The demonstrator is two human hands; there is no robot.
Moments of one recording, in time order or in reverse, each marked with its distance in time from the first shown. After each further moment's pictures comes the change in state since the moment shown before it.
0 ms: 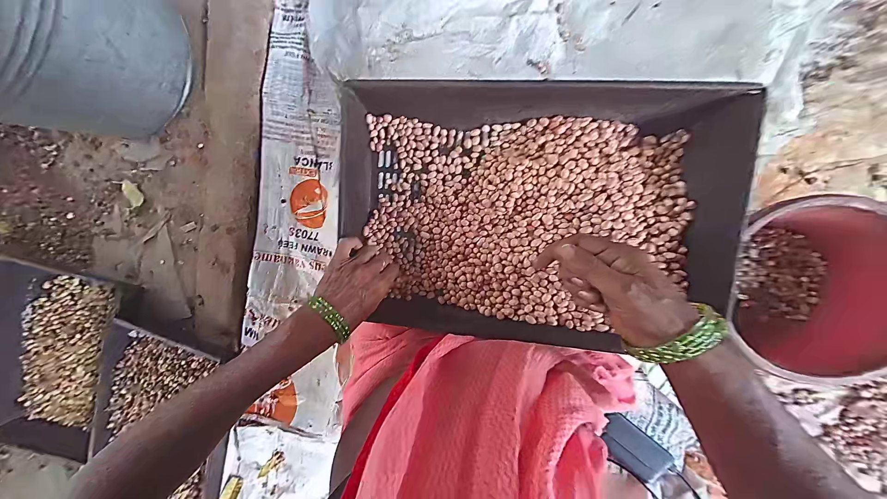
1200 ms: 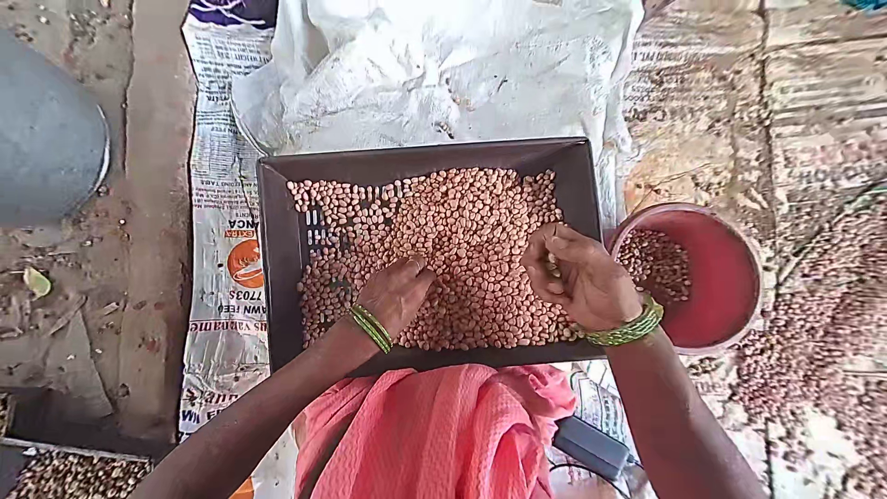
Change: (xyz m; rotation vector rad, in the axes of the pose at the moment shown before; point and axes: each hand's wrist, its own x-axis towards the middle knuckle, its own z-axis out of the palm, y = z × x) left_hand 0.123 0.076 -0.018 -0.336 0.029 0.026; right_hand -0.004 -0.005 -0.065 0.320 0.055 -0.104
